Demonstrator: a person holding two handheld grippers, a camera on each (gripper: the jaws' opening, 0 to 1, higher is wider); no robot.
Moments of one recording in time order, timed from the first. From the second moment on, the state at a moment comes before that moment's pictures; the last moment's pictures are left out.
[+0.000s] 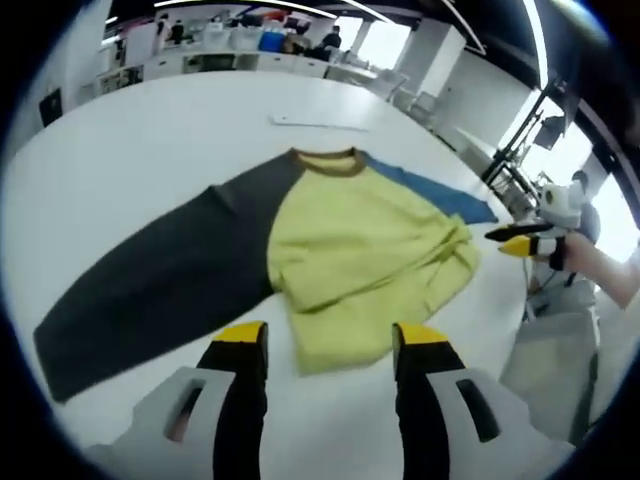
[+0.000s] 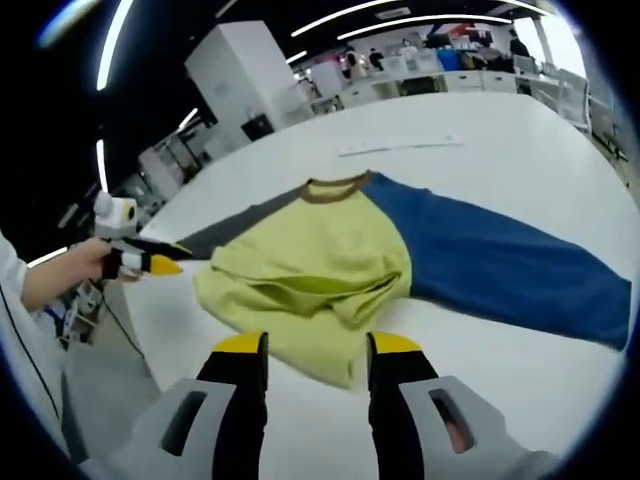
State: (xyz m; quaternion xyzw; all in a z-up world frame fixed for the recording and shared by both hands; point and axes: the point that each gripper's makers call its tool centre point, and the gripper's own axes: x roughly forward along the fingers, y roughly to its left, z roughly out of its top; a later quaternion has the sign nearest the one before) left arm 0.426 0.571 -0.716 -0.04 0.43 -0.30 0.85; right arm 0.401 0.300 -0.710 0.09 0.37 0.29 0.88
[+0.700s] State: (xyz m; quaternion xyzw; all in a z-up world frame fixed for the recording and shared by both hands) left arm 0.443 0.567 -0.737 -0.03 0.43 -0.30 0.85; right arm 0.422 0.296 -0.728 0.10 0.38 0.27 0.88
